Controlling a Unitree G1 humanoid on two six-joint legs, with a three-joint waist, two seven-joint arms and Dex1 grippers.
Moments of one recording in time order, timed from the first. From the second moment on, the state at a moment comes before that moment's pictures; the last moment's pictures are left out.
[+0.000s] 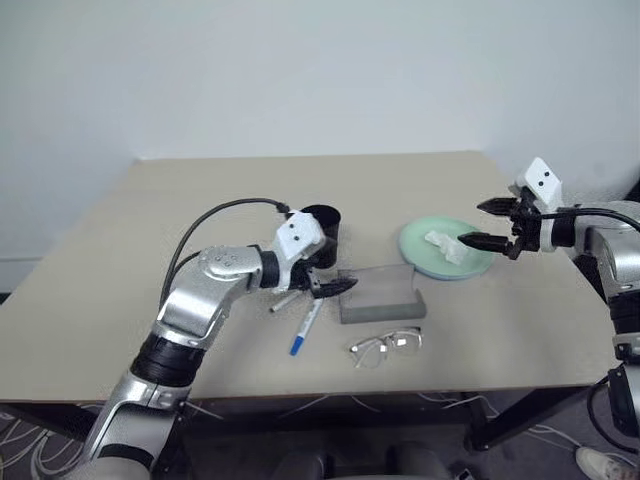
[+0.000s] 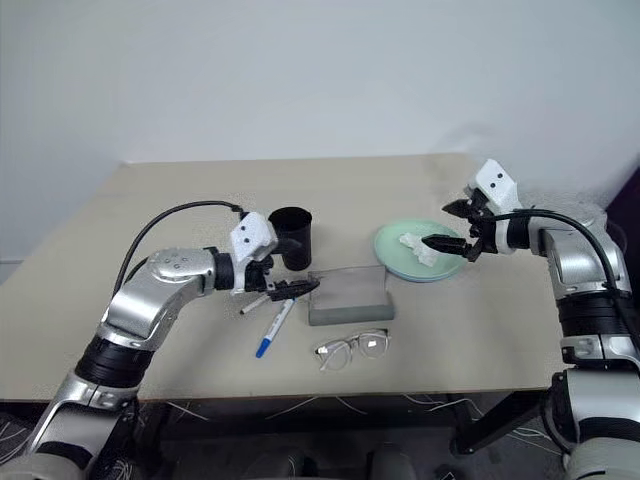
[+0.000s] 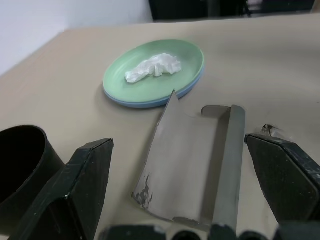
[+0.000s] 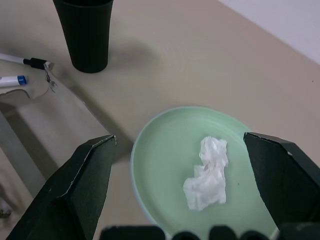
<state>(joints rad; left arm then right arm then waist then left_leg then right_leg) -0.60 0.55 -0.30 -0.14 -0.22 0.64 -0.88 -0.73 -0.77 0.03 0.38 0.15 0.46 1.13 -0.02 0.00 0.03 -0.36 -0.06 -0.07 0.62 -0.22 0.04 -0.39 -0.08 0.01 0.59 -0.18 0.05</state>
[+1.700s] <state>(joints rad) -0.88 0.30 -0.86 0.06 -0.03 0.97 -0.96 -0.58 -0.80 0.01 0.13 0.23 0.61 1.01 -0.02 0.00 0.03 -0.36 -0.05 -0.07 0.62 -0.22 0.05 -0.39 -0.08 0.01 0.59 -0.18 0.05</state>
